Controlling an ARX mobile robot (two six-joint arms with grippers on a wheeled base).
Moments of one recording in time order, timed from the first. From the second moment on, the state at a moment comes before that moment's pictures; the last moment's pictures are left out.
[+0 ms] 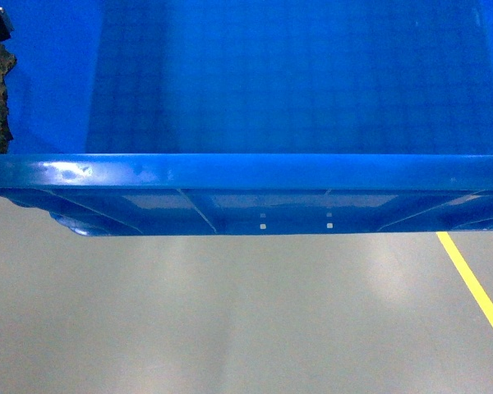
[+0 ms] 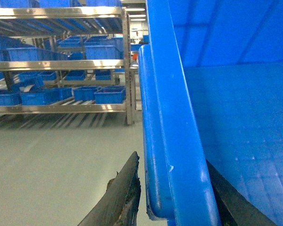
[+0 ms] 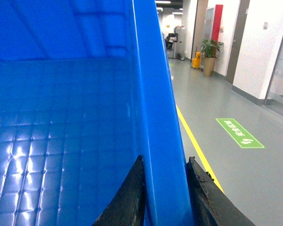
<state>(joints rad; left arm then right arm) -0.20 1.37 0.44 1.12 -0.20 0.06 0.21 1.27 0.43 1.00 0.28 -0.03</state>
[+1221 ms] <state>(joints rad) -0.20 1.36 0.44 1.12 -0.20 0.06 0.21 1.26 0.42 1.00 0.29 -0.03</state>
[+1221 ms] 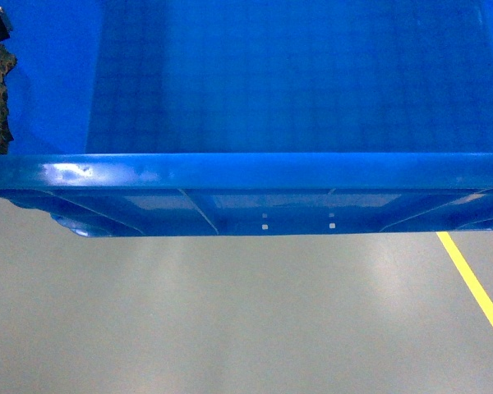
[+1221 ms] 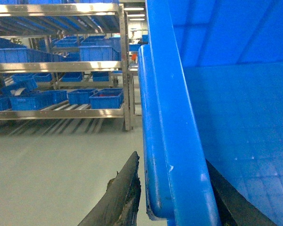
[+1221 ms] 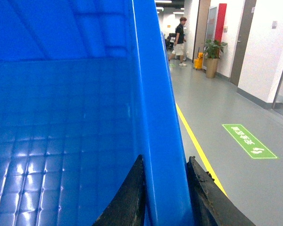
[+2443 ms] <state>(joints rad) -0.20 1.36 0.44 1.12 -0.20 0.06 0.21 1.26 0.42 1.00 0.29 -0.03</state>
